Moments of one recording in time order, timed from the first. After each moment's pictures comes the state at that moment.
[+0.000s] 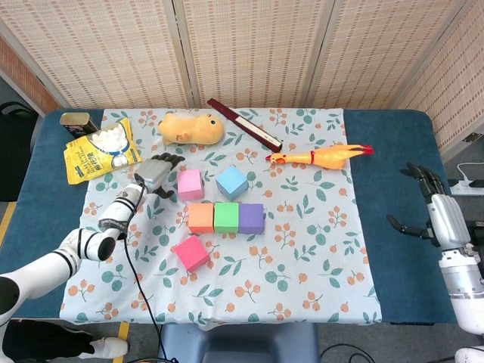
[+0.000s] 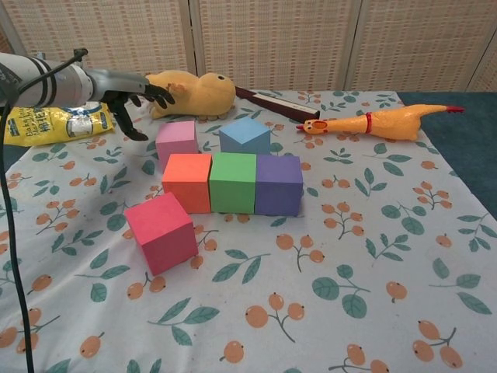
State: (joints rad) left arm -1.07 -1.52 -0.21 -0.96 0.98 0.40 0.05; right arm 0.27 -1.03 0.22 -1.67 -1.36 1.30 0.41
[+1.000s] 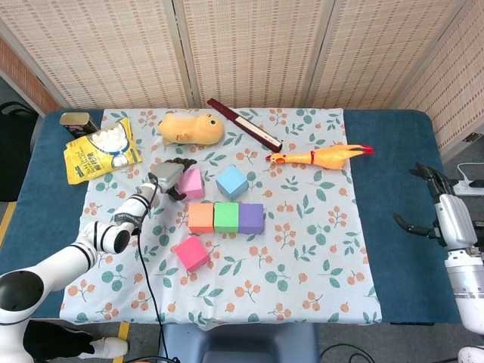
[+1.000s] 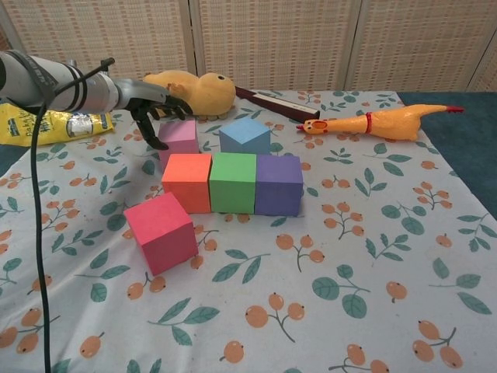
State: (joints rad) left arm -1.15 -1.60 -0.20 -0.84 0.95 0.29 -0.05; right arm 0.26 -1.03 0.22 -1.63 -1.34 1.30 0.44
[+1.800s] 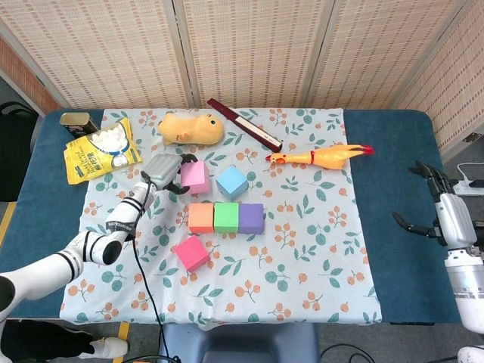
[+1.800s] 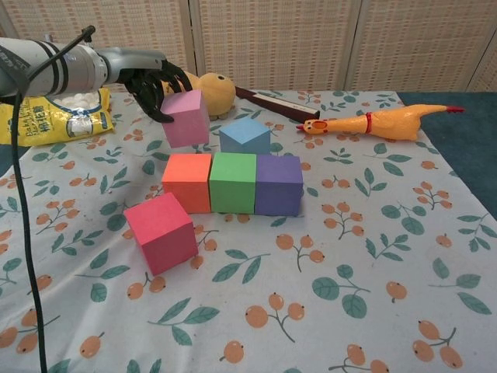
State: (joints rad) left arm -1.07 -1.46 -0.24 -1.13 0.98 0.55 -0.01; right arm 0.26 -1.04 0.22 -1.62 -1.37 1.32 0.47
